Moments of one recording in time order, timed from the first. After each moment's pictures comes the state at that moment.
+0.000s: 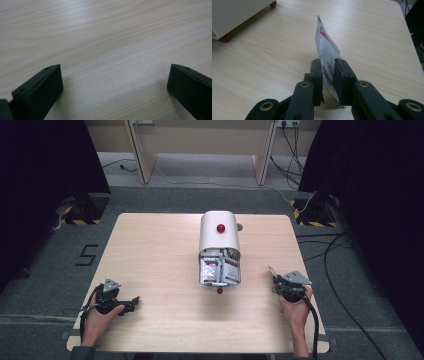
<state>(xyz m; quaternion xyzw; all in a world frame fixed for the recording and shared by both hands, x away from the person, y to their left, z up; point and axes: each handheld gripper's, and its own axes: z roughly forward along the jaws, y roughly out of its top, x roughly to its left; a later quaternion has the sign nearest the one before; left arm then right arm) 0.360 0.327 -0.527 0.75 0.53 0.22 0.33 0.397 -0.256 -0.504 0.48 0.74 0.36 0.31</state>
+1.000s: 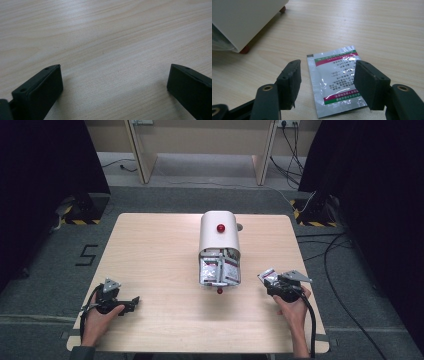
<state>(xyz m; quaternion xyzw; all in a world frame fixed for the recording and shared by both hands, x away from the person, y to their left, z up) 0.360 0.327 -0.527 0.75 0.53 0.22 0.33 0.400 -0.249 -0.504 0.52 0.72 0.39 0.24</state>
